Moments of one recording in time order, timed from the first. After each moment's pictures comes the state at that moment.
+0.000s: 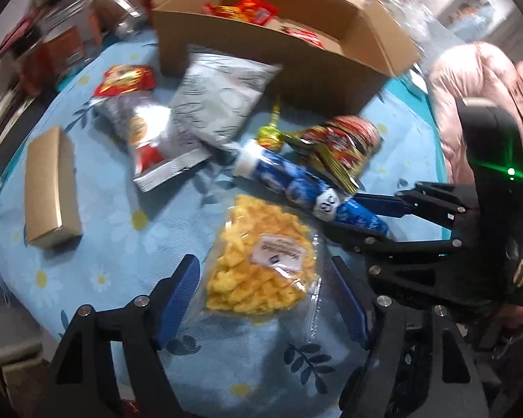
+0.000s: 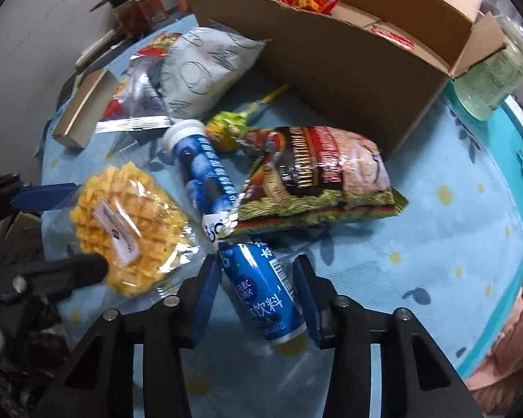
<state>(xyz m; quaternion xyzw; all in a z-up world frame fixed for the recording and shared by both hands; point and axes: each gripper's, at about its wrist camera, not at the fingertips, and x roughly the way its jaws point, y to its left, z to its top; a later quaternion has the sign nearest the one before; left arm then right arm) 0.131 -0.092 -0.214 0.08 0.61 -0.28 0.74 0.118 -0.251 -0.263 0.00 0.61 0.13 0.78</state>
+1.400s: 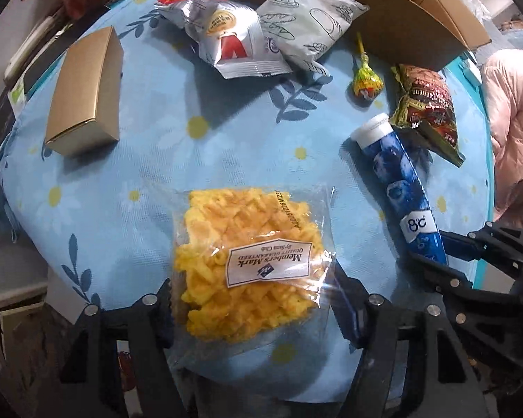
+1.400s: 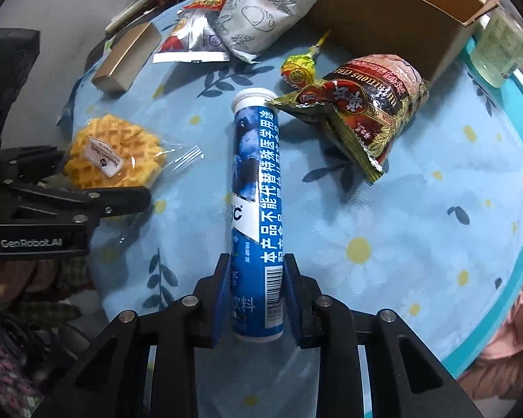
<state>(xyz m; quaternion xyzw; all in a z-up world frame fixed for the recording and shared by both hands) 0.119 -0.058 -0.257 0.07 0.67 -0.18 0.72 0.080 -0.218 -0.267 0.01 0.65 0.14 0.75</state>
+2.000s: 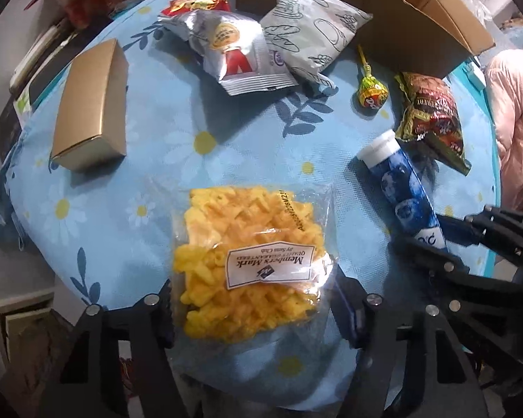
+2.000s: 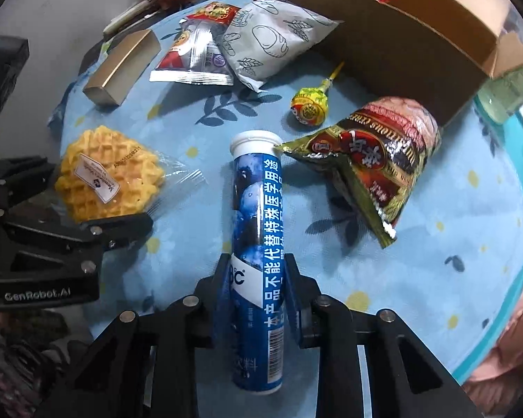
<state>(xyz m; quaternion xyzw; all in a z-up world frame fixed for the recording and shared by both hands) 0.122 -0.073 -0.250 0.08 0.66 -0.17 0.73 0.118 -0.182 -0.274 0.00 0.63 0.14 0.77</state>
